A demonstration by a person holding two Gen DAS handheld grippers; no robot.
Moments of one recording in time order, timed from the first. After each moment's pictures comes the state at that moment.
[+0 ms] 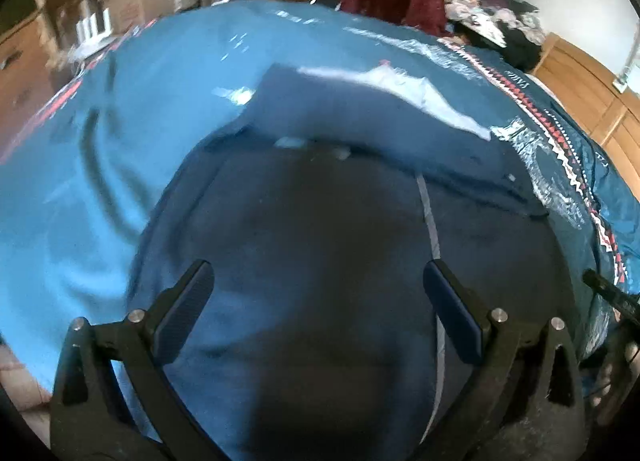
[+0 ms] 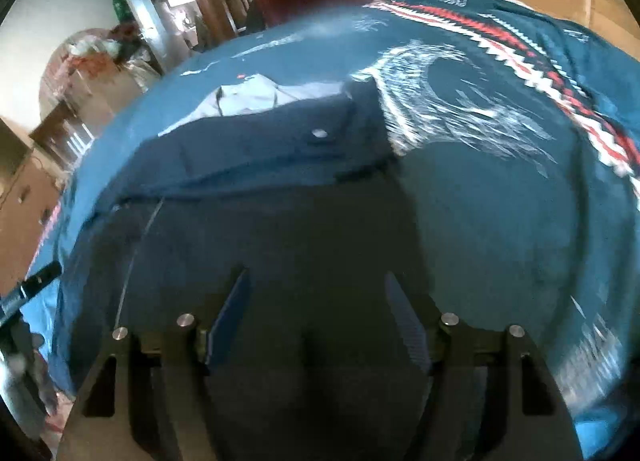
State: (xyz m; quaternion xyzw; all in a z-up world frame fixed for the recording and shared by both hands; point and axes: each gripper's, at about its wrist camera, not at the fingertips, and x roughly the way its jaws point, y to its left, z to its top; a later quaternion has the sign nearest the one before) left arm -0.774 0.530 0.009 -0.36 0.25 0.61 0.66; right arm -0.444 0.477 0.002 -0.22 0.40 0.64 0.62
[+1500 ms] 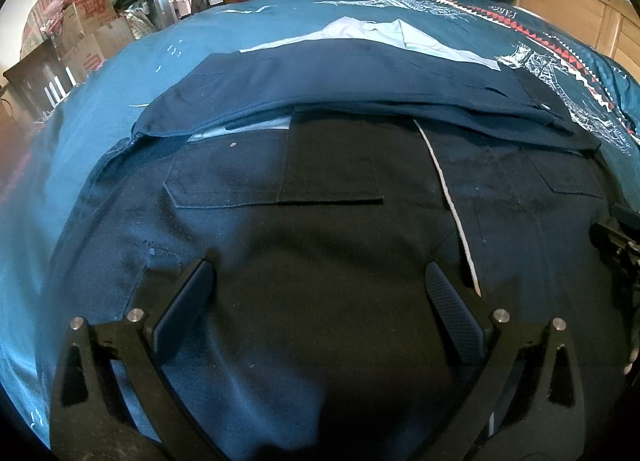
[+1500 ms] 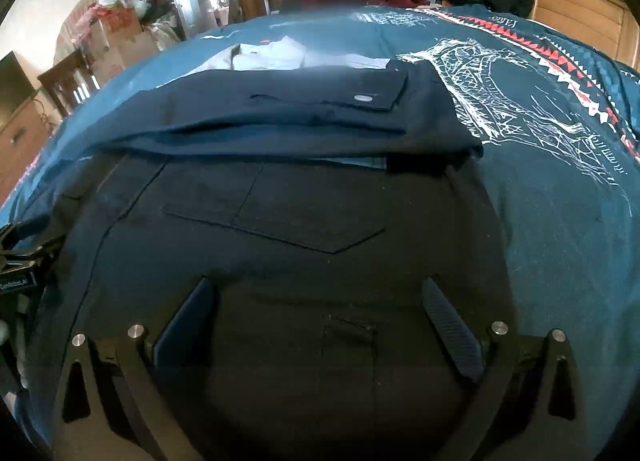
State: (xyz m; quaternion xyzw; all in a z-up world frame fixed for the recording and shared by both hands) left arm -0.721 0.568 -0.072 -0.27 0.35 0.60 0.66; right arm -0.476 0.521 -0.078 -0.28 0.33 0.67 0.60
